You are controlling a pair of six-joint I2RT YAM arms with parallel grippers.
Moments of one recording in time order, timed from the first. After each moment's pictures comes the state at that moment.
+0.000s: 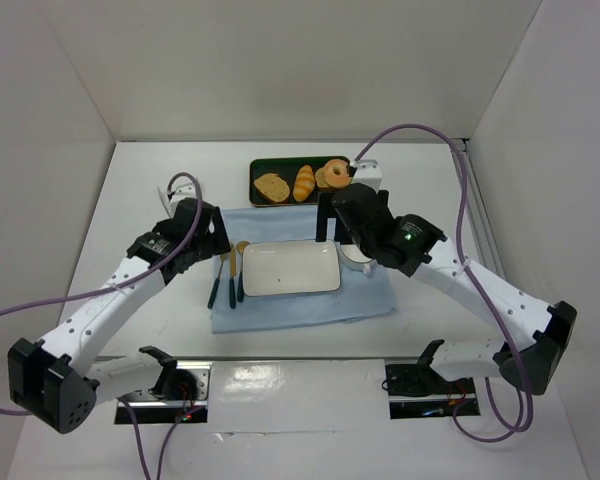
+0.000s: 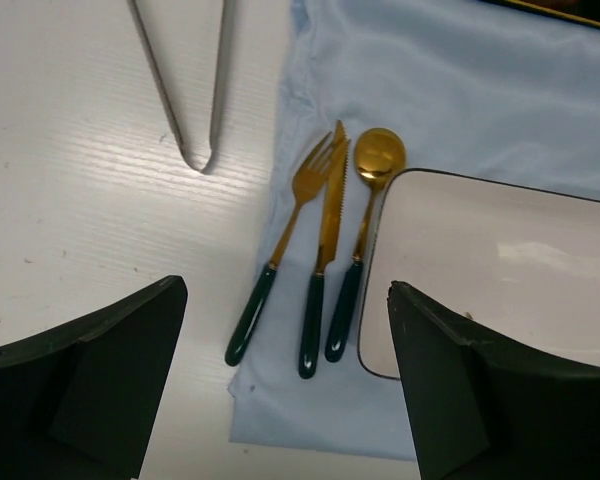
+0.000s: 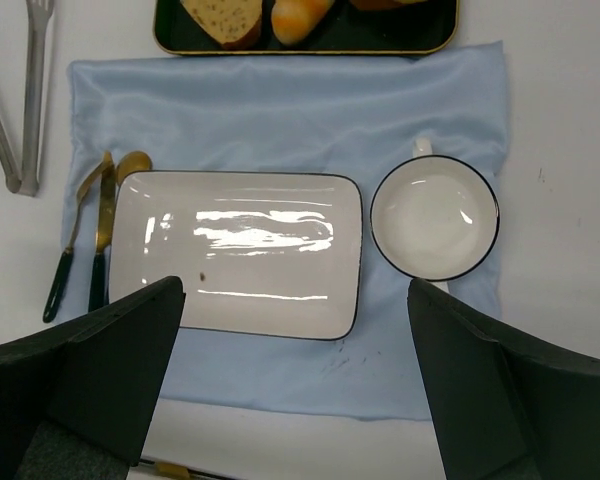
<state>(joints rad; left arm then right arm) -0.44 1.11 0.97 -0.70 -0.39 -0.61 0.84 1.26 1.30 -0.73 0.52 0.57</state>
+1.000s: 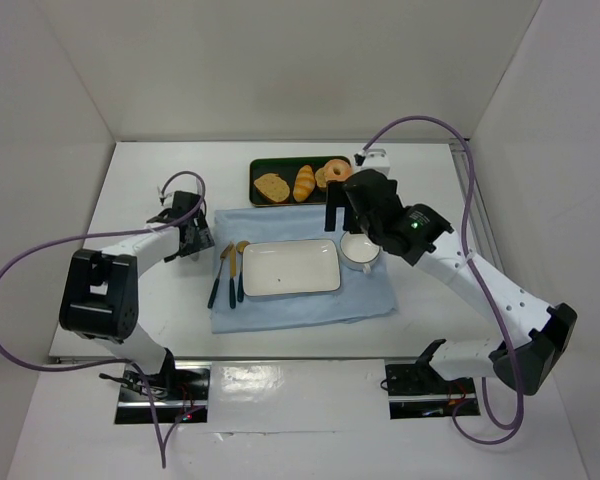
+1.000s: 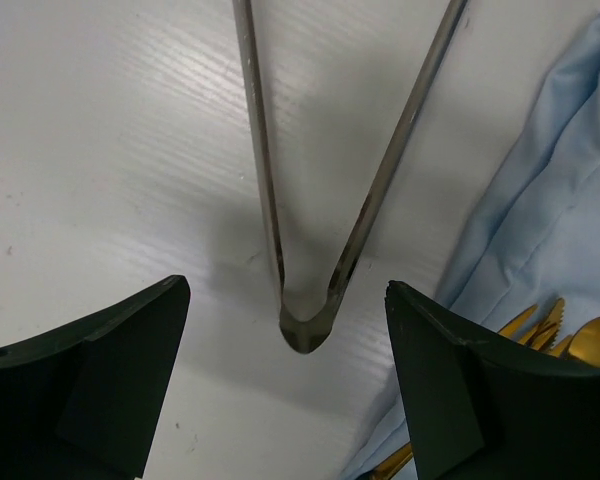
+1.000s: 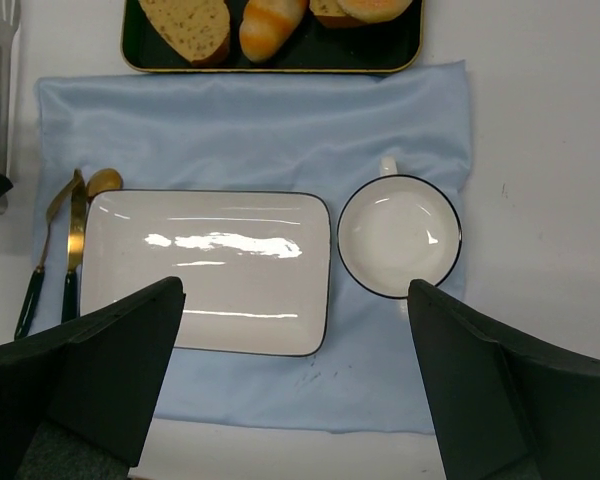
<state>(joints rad) -0.13 1.59 0.91 -0.37 -0.36 -0.51 0.74 1.27 1.34 -0.73 0.46 0.49</state>
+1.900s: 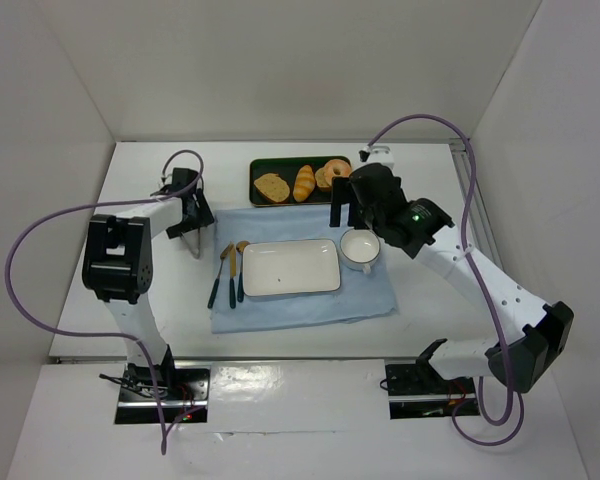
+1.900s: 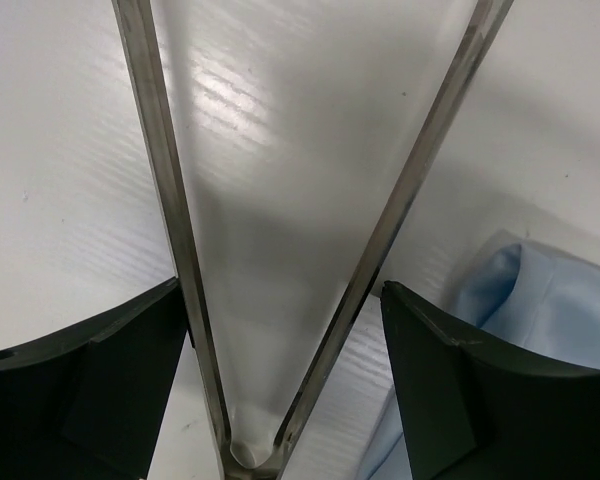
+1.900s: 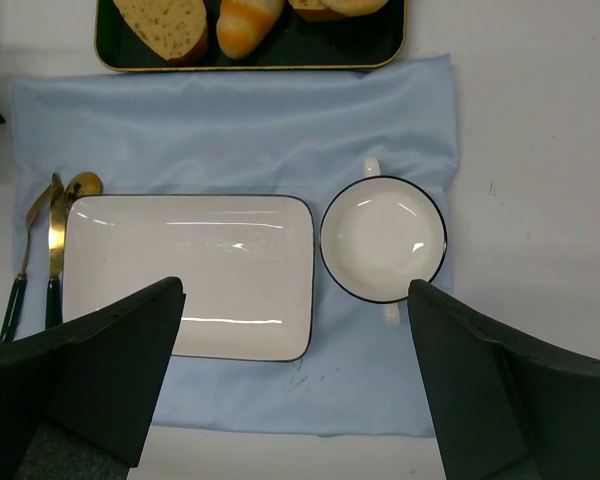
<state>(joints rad) -0.05 1.89 1.20 -0.35 -0.27 -0.47 0.66 1.29 1.34 -0.73 0.40 0.46</state>
